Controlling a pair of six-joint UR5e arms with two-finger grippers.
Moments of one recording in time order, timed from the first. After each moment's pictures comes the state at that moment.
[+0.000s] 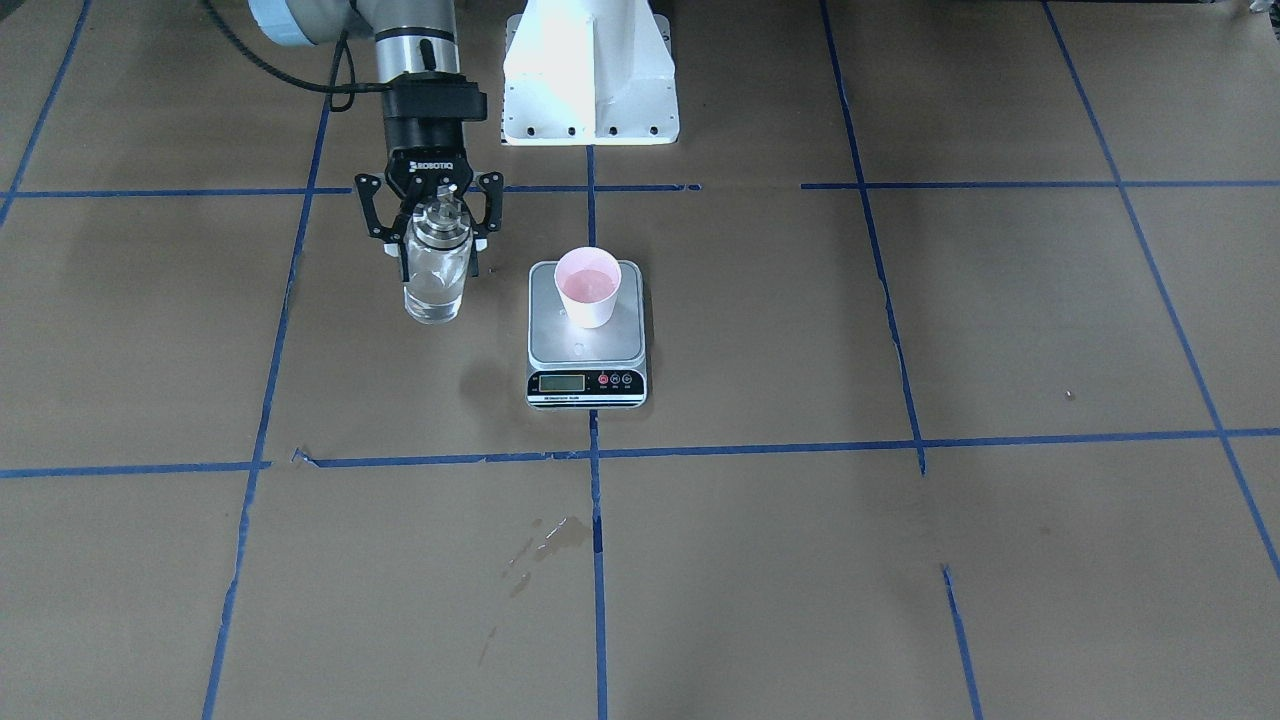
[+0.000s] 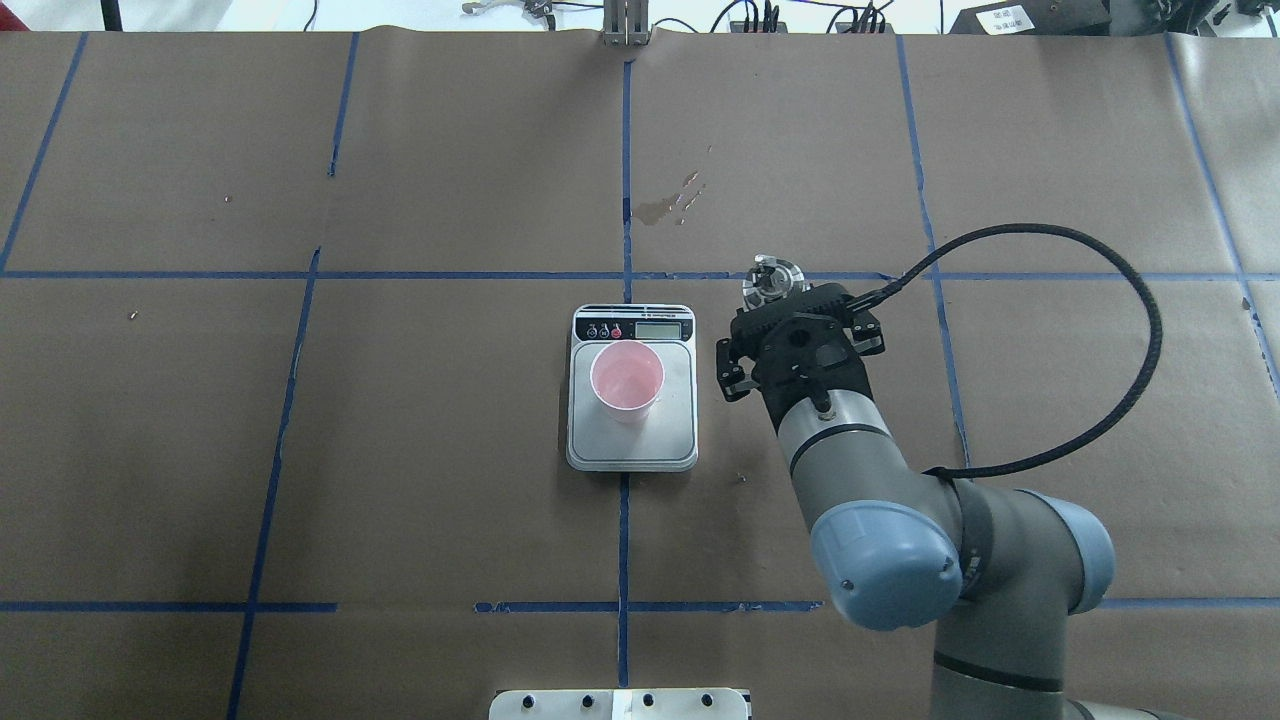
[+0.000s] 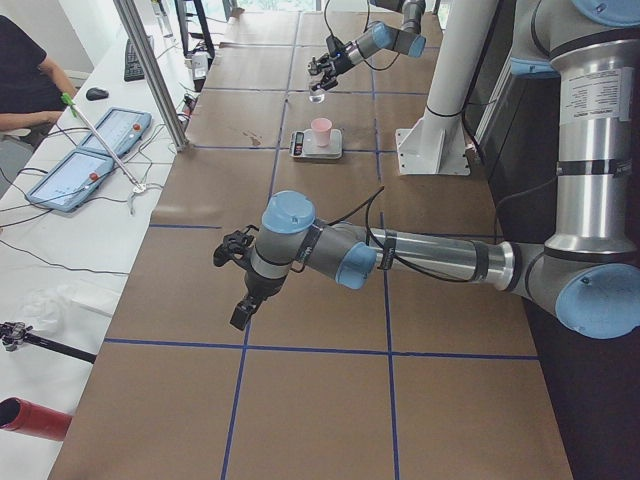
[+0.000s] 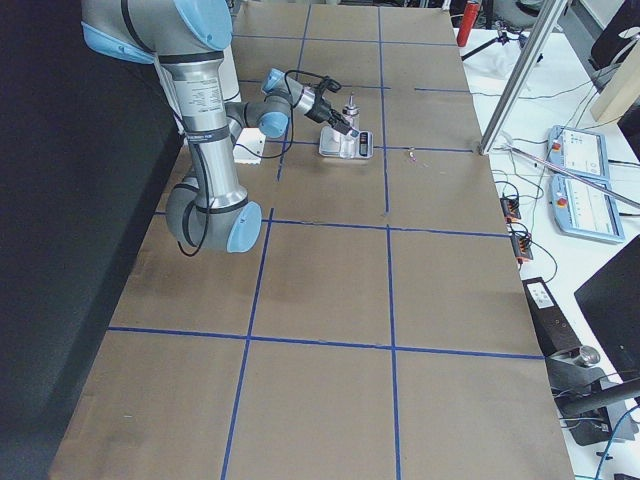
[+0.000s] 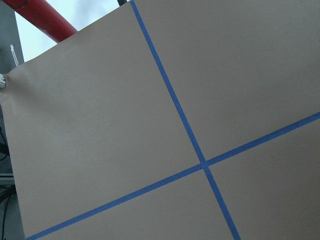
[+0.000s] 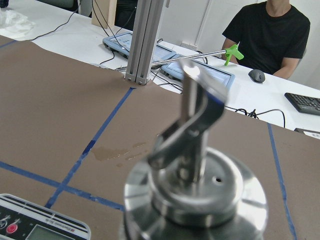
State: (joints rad) left arm -1.53 -1.49 -1.76 -1.92 -2.13 0.11; right arm 0.29 -1.28 2.05 -1.31 0.86 0.97
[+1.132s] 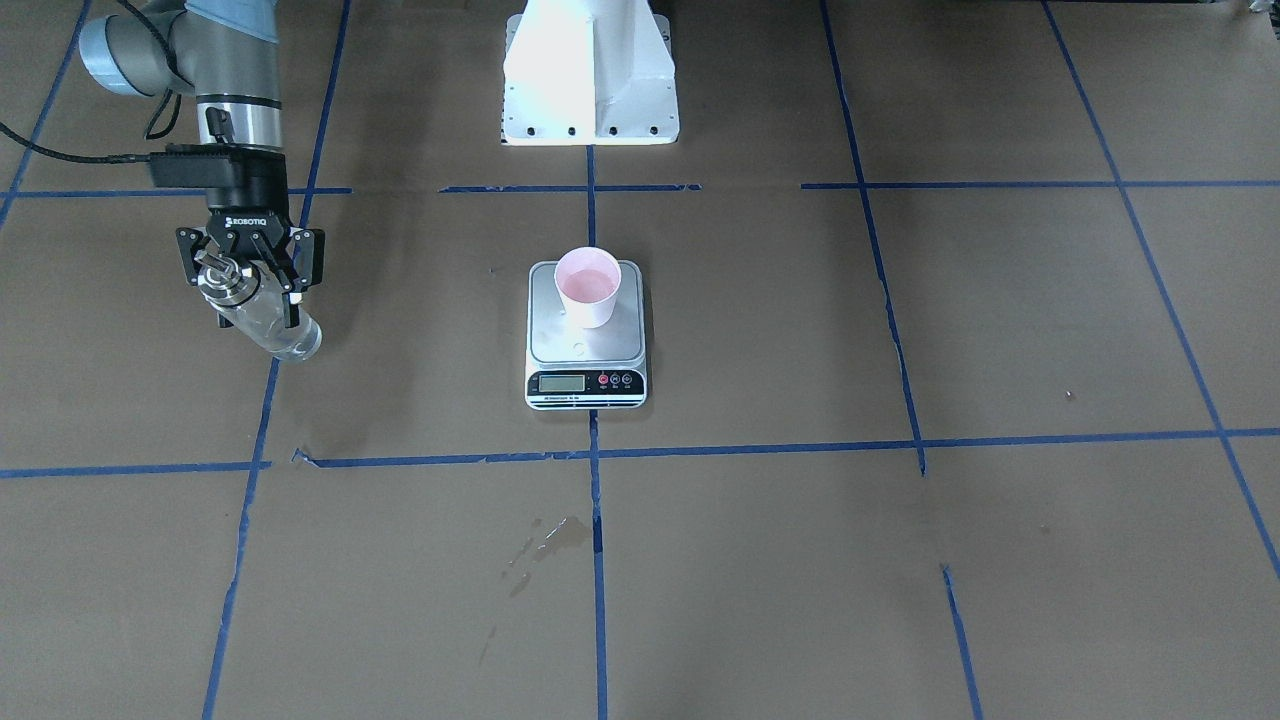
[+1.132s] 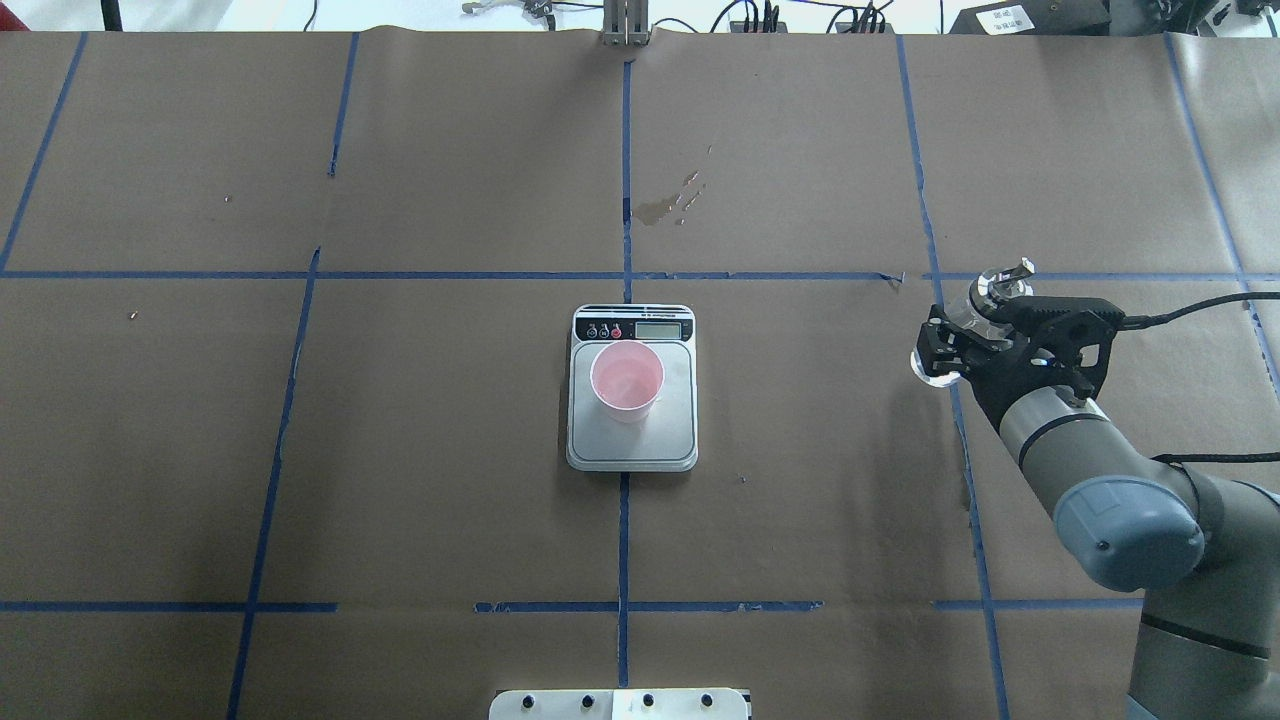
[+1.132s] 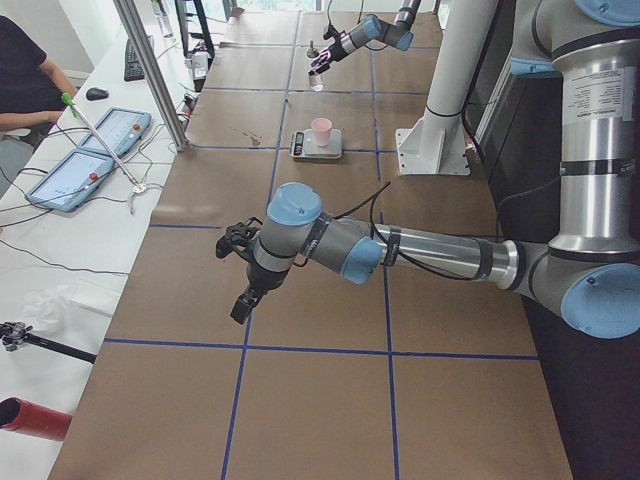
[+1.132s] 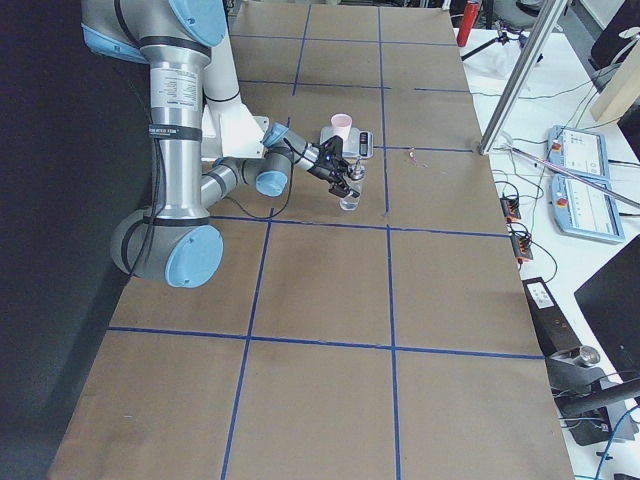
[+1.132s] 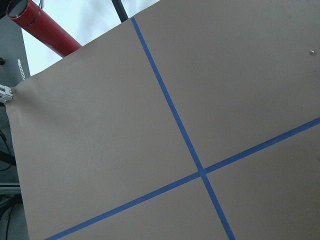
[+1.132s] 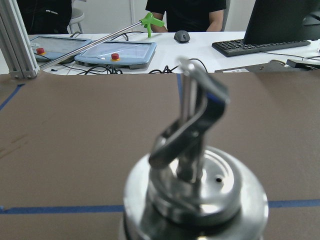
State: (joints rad) left arm -1.54 -1.48 -1.79 -1.92 -2.13 0.11; right arm 0.37 -1.64 1.98 -0.96 0.90 1.30
